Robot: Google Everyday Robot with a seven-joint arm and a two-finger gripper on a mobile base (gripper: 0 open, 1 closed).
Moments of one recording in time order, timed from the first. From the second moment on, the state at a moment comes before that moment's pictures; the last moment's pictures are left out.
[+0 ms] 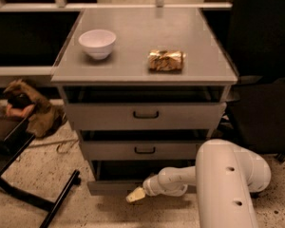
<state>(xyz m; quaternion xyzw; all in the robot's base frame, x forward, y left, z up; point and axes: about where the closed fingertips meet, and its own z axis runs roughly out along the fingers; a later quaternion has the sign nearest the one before) 0.576 0.006 0.196 -0.34 0.88 0.22 0.24</state>
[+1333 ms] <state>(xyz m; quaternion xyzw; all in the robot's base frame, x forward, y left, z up) 0.514 0.005 0.188 -0.32 0.89 0.25 0.20</state>
